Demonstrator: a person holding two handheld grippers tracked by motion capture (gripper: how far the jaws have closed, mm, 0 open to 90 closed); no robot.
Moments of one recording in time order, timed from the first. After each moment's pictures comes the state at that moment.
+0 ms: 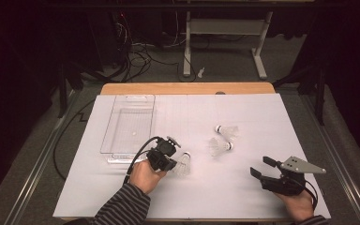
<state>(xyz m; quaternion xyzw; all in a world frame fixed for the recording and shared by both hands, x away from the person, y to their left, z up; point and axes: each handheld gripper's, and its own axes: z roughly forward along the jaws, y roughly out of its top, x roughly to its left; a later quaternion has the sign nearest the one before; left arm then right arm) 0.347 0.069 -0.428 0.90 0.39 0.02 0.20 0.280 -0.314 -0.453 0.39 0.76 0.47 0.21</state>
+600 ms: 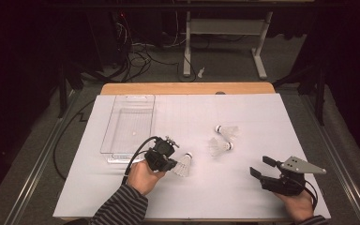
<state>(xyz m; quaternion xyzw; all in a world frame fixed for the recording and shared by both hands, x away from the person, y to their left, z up) 0.341 0.075 -0.419 0.90 0.38 0.01 0.23 0.279 -0.313 -0.453 0.39 0.76 0.47 0.21</state>
